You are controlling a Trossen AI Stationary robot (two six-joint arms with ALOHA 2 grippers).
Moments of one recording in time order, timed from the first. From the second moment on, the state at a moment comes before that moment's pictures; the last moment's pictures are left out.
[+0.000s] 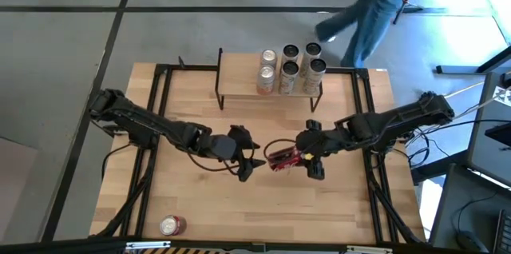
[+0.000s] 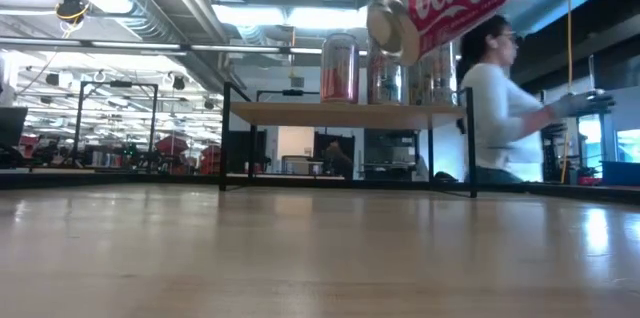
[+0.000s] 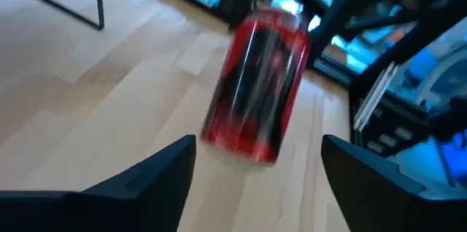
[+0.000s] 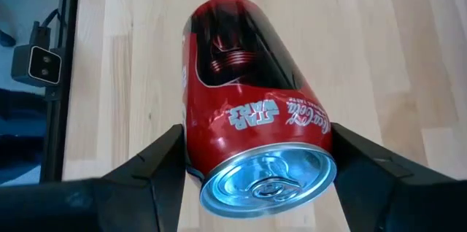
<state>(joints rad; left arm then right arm) -0.30 1.54 1.20 -0.19 -0.35 -0.66 0.33 1.36 1.28 -0.88 0.10 0.34</state>
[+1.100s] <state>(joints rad) -0.35 1.71 1.20 -0.13 -0.46 -0.69 0.33 1.40 1.28 -0.80 0.12 0.33</state>
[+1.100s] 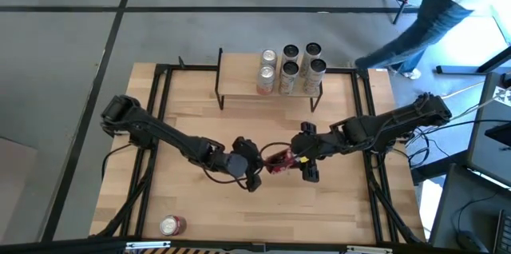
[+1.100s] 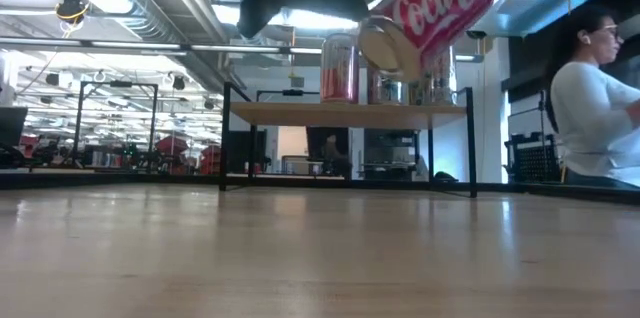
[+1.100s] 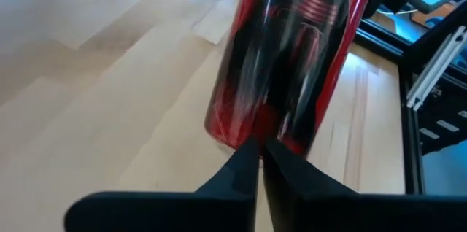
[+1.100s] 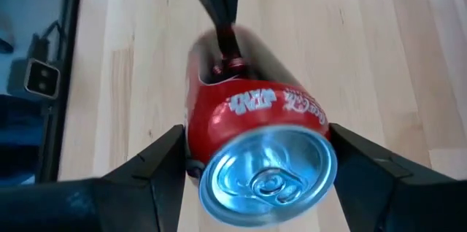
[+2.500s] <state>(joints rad) -0.41 1.56 1.20 -0.32 -0.33 -0.68 0.33 1.73 1.28 -0.59 0.25 0.23</state>
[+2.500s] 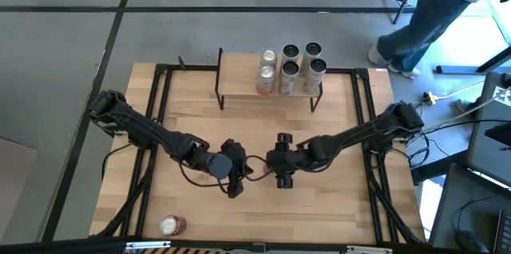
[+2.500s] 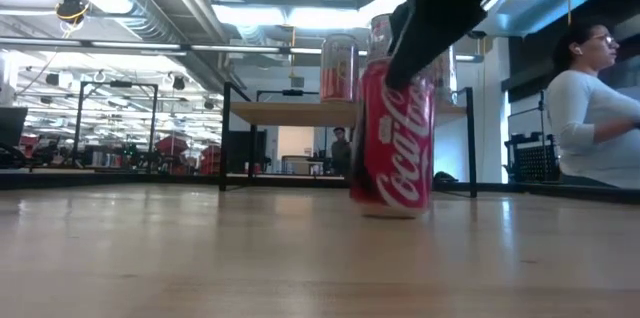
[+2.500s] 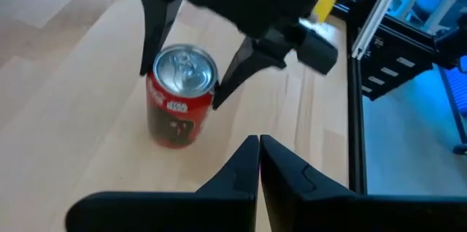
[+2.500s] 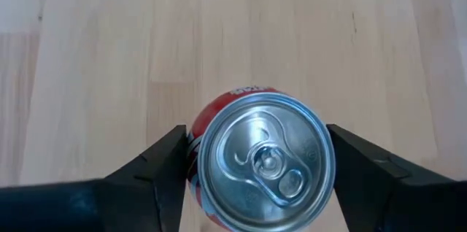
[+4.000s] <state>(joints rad) -0.39 1.71 1.20 -0.11 -0.34 -0.45 0.49 1.49 1.48 -1.00 0.43 0.36</state>
